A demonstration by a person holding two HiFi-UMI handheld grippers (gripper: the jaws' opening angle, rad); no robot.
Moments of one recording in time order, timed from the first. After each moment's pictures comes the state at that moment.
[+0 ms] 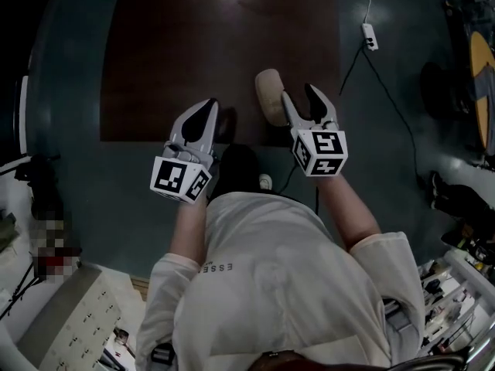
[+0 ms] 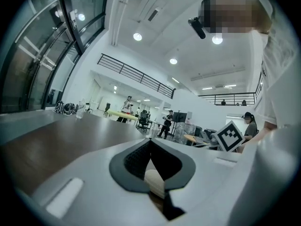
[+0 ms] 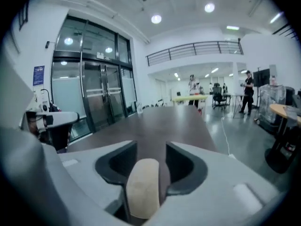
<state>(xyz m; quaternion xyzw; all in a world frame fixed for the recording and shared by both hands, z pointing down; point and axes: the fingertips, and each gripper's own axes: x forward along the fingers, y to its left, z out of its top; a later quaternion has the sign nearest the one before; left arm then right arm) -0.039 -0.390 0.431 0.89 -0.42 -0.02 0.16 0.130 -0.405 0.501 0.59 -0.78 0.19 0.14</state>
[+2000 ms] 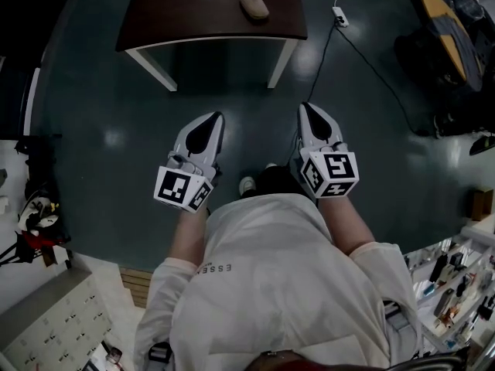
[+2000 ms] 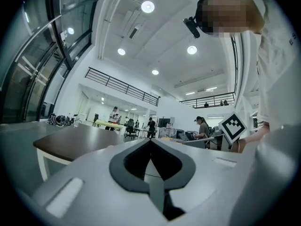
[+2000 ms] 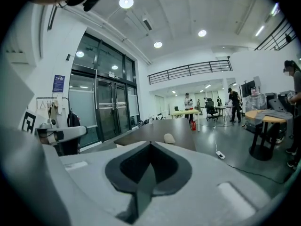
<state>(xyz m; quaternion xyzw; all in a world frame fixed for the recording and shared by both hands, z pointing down) -0.074 0.081 0.362 0.92 -0.37 -0.06 0.09 0.100 0.081 0.395 0.62 -0.78 0.12 0.06</state>
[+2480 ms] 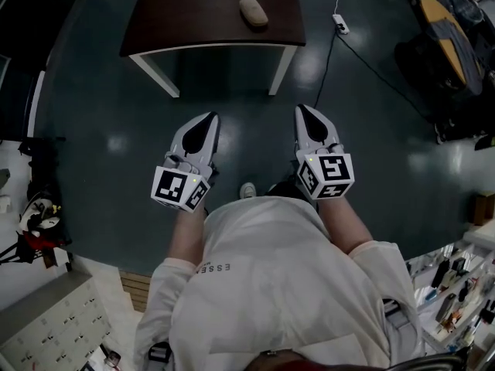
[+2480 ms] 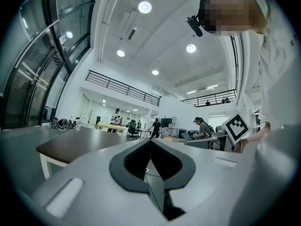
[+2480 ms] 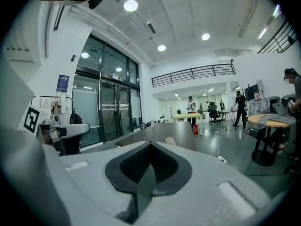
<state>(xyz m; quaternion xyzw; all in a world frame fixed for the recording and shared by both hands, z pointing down) -0.081 0.079 0.353 0.92 -0.38 -0.06 0.08 0.093 0.082 0.386 0.61 -0.79 0.10 0.06</state>
